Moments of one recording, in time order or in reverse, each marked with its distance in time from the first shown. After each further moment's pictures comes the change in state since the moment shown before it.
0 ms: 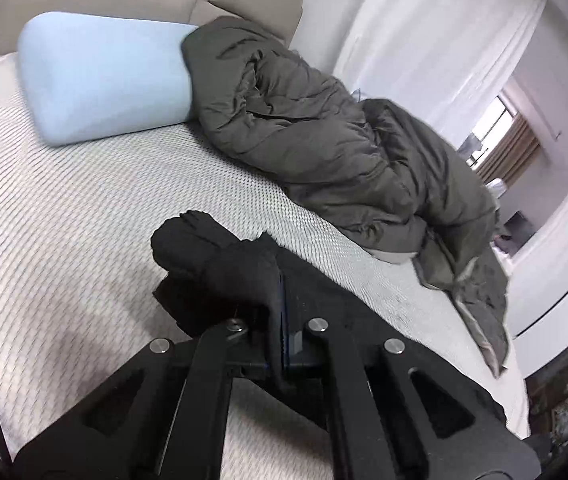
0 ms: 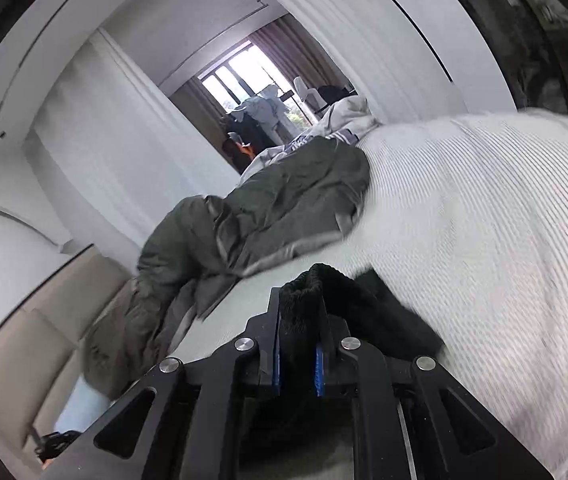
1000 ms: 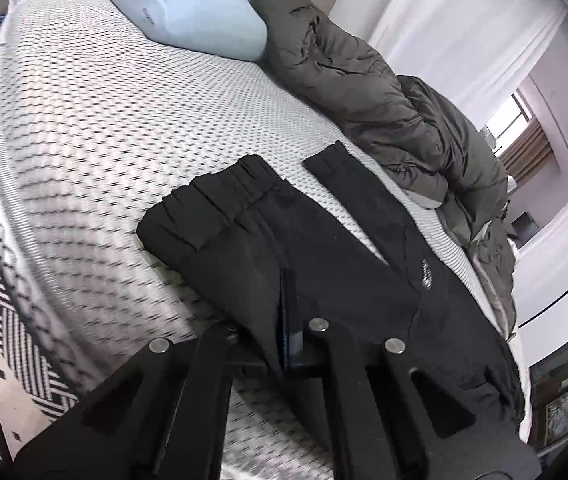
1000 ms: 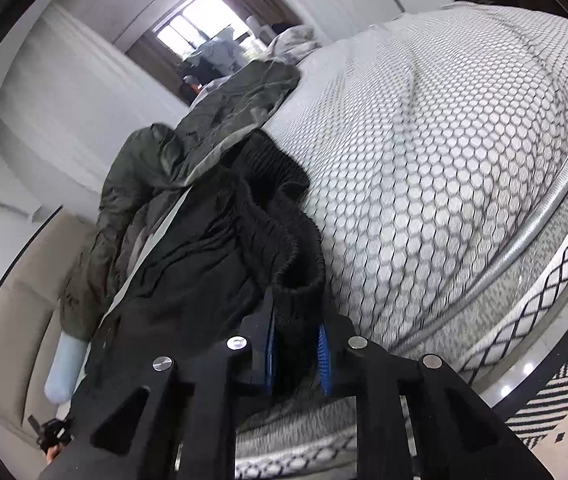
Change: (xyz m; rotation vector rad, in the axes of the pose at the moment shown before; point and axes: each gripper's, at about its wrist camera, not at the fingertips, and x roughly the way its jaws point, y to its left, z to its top) left arm -0.052 0.115 -0.148 -0.084 0.062 0.017; right arm -0.075 -0.121 -0.137 0.082 0.254 -0.079
